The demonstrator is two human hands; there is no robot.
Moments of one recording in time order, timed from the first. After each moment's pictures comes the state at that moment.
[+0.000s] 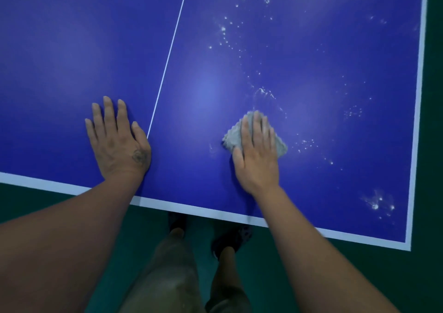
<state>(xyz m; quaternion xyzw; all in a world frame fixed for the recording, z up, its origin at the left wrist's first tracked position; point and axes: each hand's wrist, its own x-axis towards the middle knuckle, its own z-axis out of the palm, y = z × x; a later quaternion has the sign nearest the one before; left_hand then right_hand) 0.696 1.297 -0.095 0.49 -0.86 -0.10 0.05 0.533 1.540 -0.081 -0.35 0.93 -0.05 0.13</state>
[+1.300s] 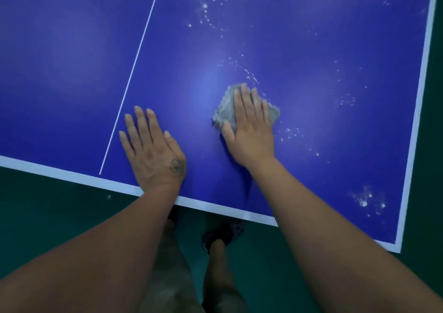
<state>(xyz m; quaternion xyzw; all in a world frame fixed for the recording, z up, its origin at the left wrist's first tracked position) 0.649 1.444 -0.102 0.54 -0.84 -0.09 0.04 0.476 1.556 -0.091 -0.39 0.91 -0.04 0.12</state>
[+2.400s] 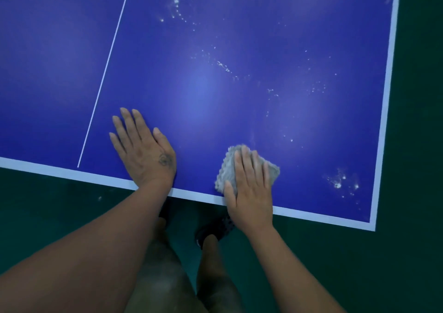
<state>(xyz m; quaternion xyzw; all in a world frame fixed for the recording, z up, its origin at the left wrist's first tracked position) 0.638 1.477 -0.093 0.55 -0.82 -0.11 0.04 0.576 1.706 -0.081 -0.34 0.93 -0.06 0.13</state>
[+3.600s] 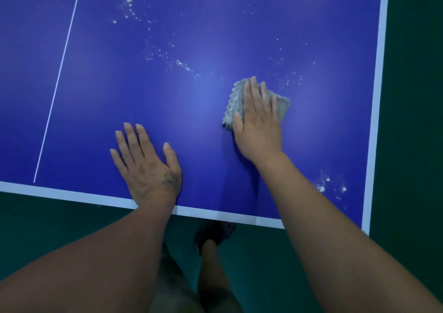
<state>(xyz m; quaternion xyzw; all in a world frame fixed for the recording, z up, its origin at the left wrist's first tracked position) 0.594 1.563 -0.107 0.52 -0.85 -0.07 0.03 0.389 1.685 -0.091 -0.32 0.94 -0.06 0.13</state>
